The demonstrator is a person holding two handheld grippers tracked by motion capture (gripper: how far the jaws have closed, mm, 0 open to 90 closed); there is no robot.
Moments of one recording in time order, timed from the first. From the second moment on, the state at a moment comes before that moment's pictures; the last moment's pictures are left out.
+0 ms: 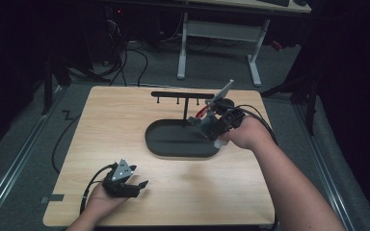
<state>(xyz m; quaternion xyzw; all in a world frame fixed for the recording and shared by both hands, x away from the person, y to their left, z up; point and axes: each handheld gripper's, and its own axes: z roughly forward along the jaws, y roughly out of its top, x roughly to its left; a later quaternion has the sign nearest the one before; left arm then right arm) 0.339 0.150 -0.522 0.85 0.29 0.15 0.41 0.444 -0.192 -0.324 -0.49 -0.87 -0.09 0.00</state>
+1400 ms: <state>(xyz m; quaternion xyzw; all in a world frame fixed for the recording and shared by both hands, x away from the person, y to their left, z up) 0.339 0.148 -0.524 0.86 0.28 0.15 0.39 0.484 -0.190 -0.376 -0.53 -0.84 -0.08 -0.06</state>
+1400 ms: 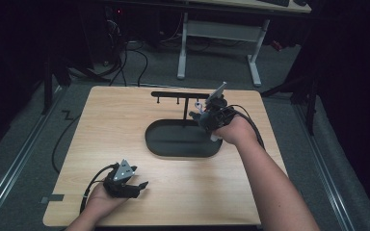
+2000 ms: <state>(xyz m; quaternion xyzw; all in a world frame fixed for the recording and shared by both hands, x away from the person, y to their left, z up) 0.339 0.146 -0.525 0.87 0.27 0.15 0.39 0.482 -0.192 -0.386 -0.53 -0.84 -0.11 -0.08</state>
